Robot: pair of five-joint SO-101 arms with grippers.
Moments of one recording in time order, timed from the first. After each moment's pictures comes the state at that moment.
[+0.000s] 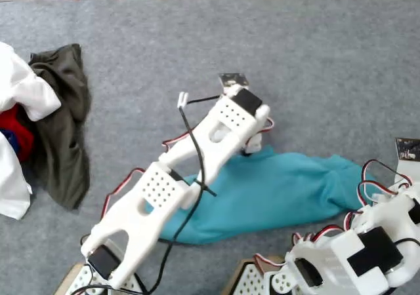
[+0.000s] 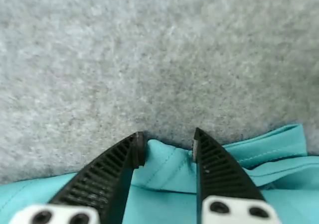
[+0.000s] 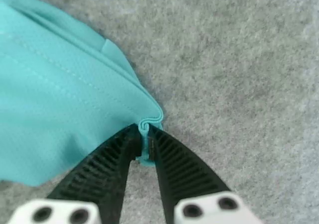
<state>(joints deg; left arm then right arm) 38.0 60.7 -61.8 100.3 46.6 62.2 -0.9 44.8 36.9 51.3</state>
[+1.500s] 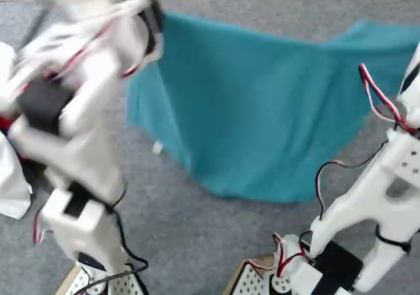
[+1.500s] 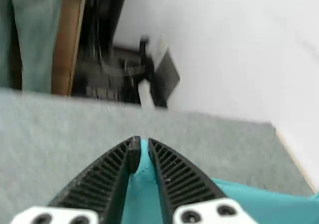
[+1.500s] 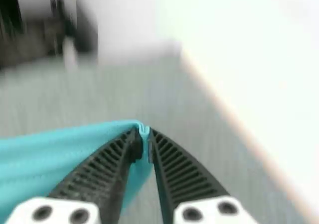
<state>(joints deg) 11.9 8.8 -88.0 99.3 19.6 35.0 -19.0 -19.7 62.9 9.3</state>
